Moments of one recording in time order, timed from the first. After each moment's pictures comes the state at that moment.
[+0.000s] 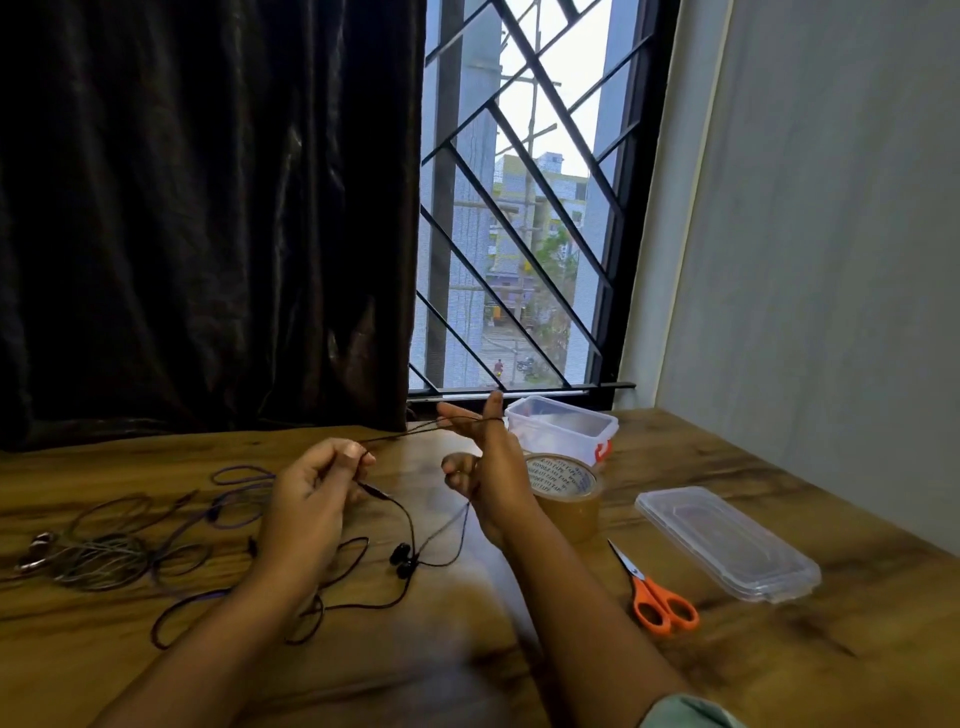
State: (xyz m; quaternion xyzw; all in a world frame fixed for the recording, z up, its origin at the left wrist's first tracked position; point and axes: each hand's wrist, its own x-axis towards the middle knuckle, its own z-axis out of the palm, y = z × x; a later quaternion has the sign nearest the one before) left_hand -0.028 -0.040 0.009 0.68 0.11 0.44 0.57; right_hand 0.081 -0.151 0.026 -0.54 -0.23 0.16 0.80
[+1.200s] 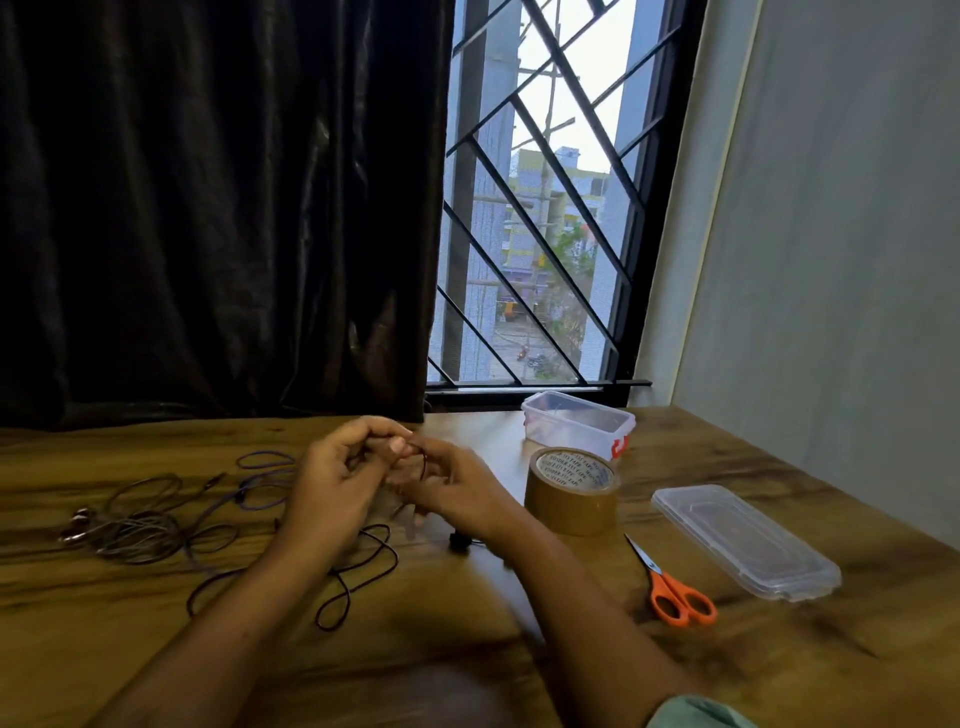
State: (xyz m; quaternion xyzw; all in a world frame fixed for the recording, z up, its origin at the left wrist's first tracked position) left_hand -0.036 -0.034 0.016 0.73 0.00 0.43 0.53; right_hand 0.071 -0.134 0.004 -0.69 -0.48 0.12 0.53
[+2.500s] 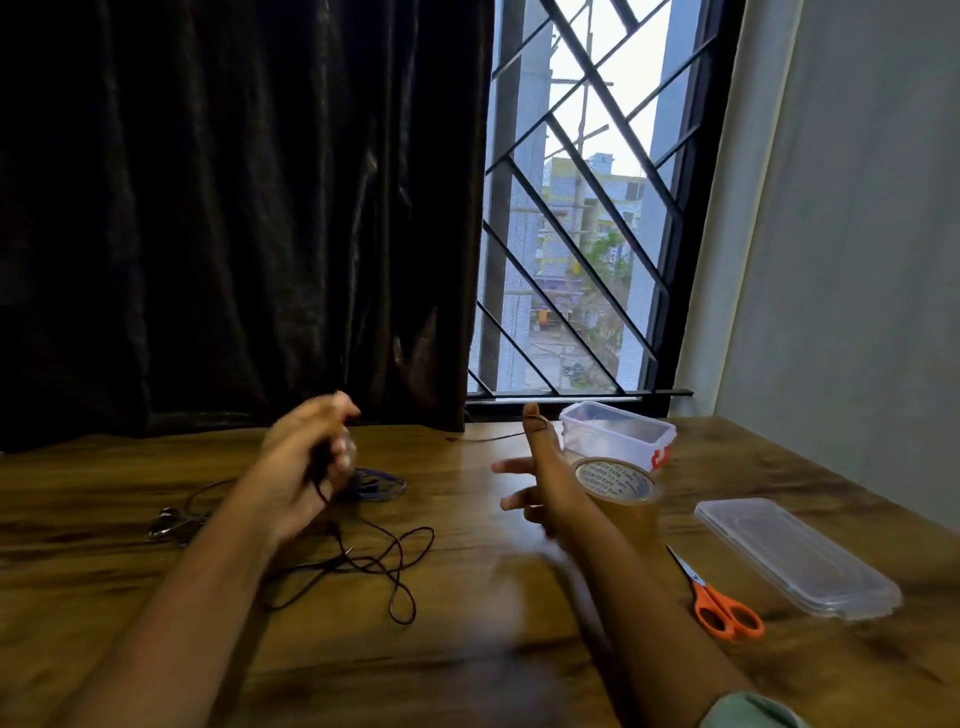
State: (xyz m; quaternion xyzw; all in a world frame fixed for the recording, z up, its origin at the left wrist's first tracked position) left_hand -0.078 0.020 0.049 0.55 0.09 0.32 0.76; right_hand 0.071 -0.160 0.027 -0.68 -0.23 0.17 0.67
